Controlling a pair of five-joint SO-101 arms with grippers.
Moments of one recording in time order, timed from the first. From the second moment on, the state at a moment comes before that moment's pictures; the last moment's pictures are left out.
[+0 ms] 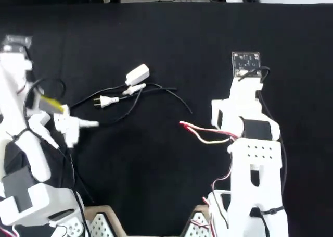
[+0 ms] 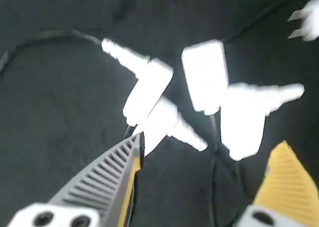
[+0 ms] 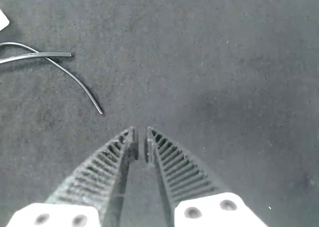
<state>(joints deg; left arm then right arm) -30.9 -4.3 -3.8 89.6 -29.6 5.2 -43.3 49.6 56.8 4.1</state>
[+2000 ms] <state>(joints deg) -2.5 54.6 -84.3 100.7 -27.3 5.2 -43.3 49.8 56.7 4.1</state>
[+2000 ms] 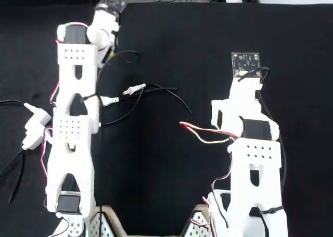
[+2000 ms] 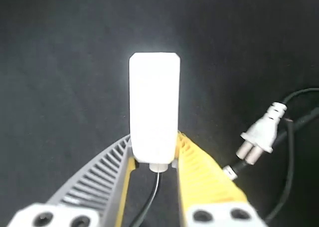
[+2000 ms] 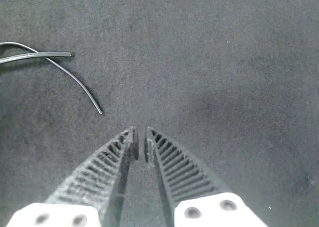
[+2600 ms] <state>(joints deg) 1.3 -18.0 23.9 76.7 -35.0 5.2 -43.3 49.8 56.7 4.1</state>
